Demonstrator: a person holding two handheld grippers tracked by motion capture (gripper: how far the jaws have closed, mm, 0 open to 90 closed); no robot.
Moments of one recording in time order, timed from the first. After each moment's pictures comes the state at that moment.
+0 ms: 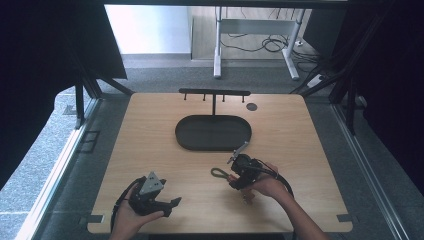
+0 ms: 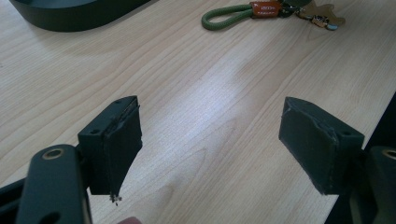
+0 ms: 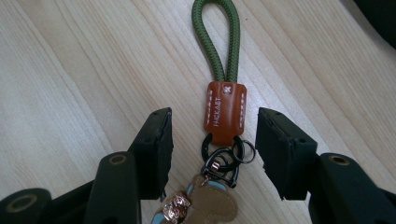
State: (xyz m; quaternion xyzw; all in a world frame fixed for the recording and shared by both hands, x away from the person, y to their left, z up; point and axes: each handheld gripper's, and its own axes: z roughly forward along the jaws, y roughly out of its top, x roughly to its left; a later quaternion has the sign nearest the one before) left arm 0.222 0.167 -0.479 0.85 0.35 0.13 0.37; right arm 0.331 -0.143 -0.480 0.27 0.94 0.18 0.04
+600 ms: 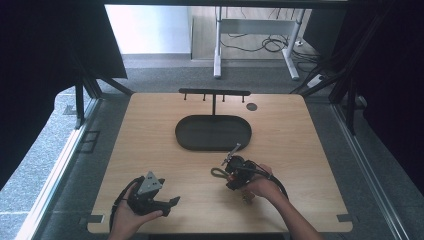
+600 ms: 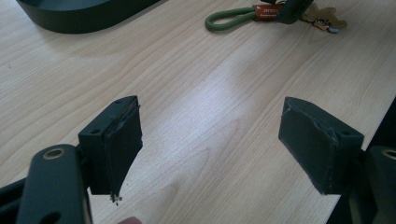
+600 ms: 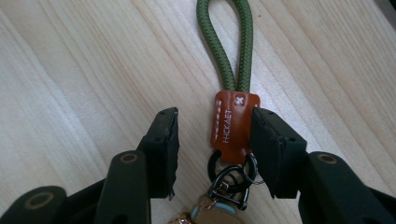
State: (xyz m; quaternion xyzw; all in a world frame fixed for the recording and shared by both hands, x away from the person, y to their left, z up) left arm 0.221 0.170 -0.477 0.85 0.35 0.13 0.38; right arm 0.335 -0.127 -0.495 0.27 0.95 0.15 0.04
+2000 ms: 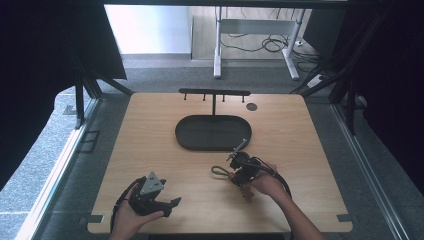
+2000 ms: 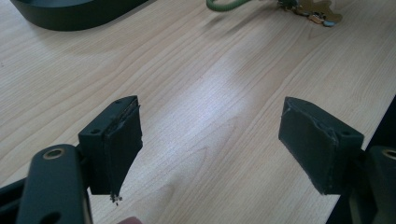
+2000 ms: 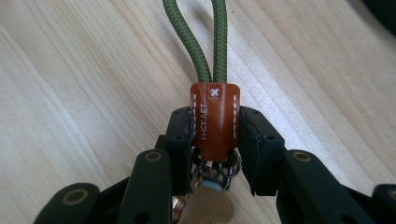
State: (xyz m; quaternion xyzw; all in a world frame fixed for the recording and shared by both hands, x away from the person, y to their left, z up) left arm 0.222 0.166 -0.479 0.85 0.35 0.13 0.37; right arm 0.343 -0.141 -0.487 0.29 0.94 0.16 0.03
